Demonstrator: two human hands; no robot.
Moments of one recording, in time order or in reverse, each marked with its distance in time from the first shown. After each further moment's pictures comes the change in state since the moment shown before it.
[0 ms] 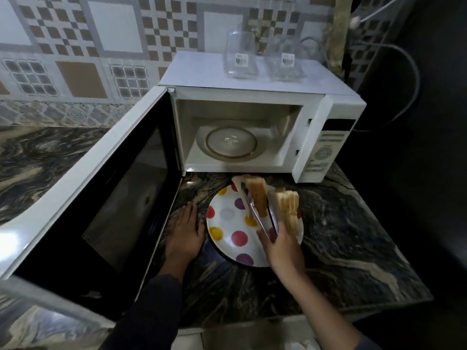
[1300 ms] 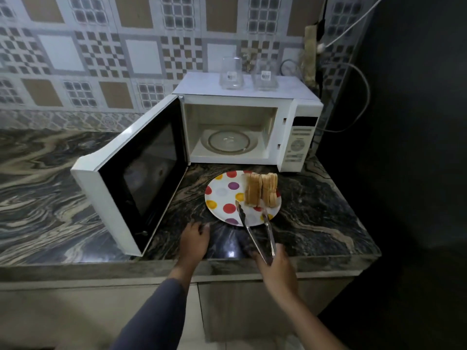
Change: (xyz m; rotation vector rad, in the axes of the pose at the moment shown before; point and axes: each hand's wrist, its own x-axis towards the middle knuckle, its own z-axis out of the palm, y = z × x) left_hand -0.137 0.057 -0.025 -0.491 0.004 -0.296; right_hand -0.140 0.071 -0.028 0.053 -0.010 -0.004
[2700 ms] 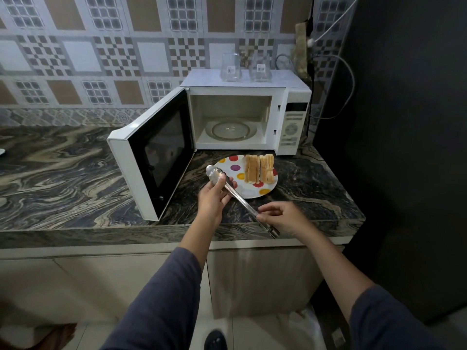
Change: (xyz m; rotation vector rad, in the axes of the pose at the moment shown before) left_hand -0.080 0.075 -0.037 -1.207 -0.189 -0.076; right_hand -0.019 -0.009 -0.075 0.388 -0.387 -0.240
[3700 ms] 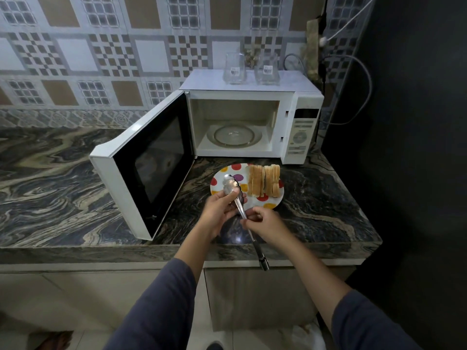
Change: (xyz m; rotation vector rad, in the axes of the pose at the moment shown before) left_hand 0.051 -0.003 0.003 0.228 -0.158 -0.111; right_hand 0.066 -0.012 0.030 -0.032 -0.023 -0.072
